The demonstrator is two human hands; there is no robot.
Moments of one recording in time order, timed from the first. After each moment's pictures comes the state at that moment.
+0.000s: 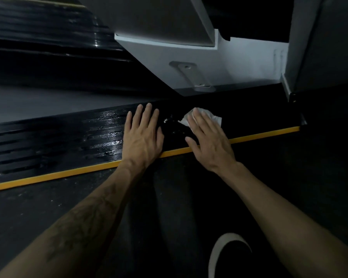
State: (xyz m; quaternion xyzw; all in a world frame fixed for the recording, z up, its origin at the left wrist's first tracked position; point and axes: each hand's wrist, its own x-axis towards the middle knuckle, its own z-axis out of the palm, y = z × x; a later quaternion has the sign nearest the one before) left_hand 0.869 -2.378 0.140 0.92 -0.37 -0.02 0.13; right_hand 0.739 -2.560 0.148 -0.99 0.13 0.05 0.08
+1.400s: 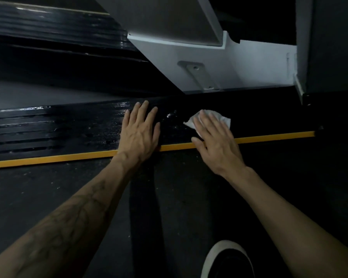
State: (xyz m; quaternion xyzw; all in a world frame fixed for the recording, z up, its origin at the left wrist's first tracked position) left_hand 0.857 -2.370 0.150 0.94 -0.31 -0.06 0.14; right_hand 0.717 -2.569 0.144 -0.99 0.10 0.02 0.10
